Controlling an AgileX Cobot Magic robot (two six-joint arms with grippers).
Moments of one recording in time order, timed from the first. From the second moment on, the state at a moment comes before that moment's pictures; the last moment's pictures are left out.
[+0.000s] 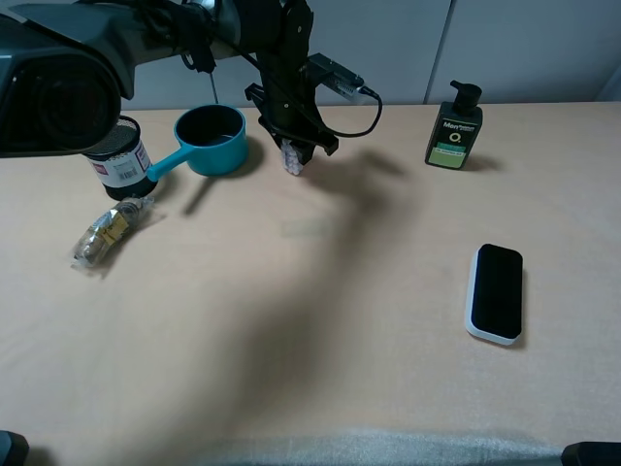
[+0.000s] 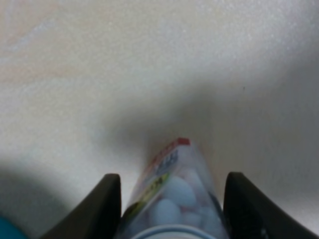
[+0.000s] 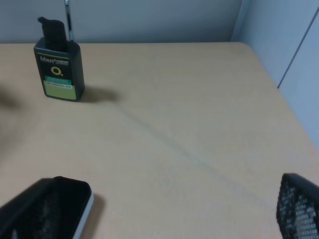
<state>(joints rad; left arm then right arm) -0.58 2.53 -2.17 0.14 0.94 0.12 0.00 -0.01 -0.50 -0.08 1.02 0.00</state>
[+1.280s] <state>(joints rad) -0.61 2.33 -2.39 0.14 1.19 -0.02 0.00 -0.01 -0.50 -0.08 1.02 0.00</state>
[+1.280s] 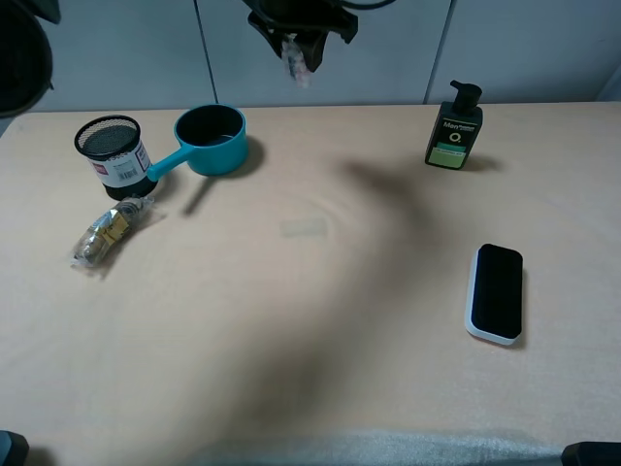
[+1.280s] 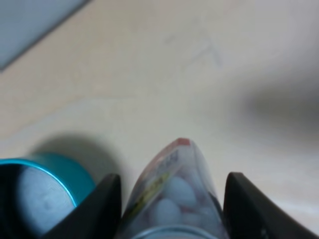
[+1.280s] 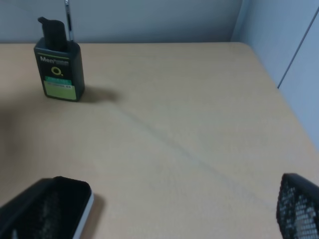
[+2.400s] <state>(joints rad) -0.65 1.77 -1.46 0.22 1.06 -0.13 0.00 -0.01 -0.50 -0.08 1.02 0.00</state>
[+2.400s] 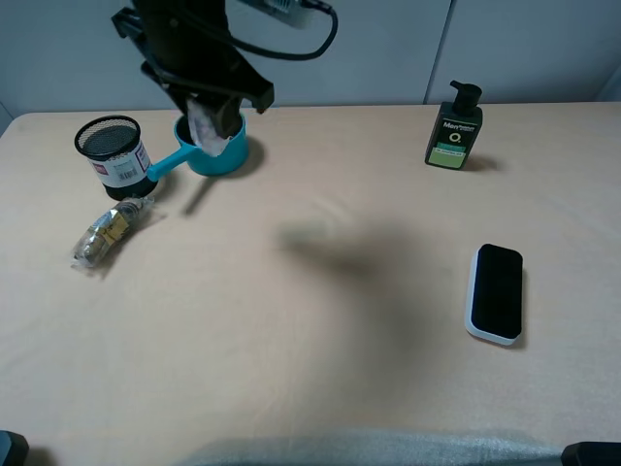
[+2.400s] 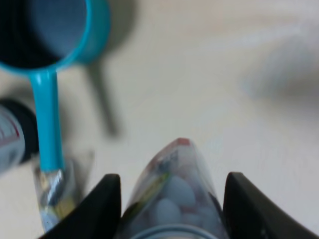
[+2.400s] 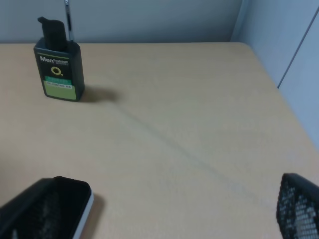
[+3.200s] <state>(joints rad) -0.47 1.54 -0.83 0.24 0.68 -0.24 0.00 -0.01 -0.50 -0.08 1.02 0.00</state>
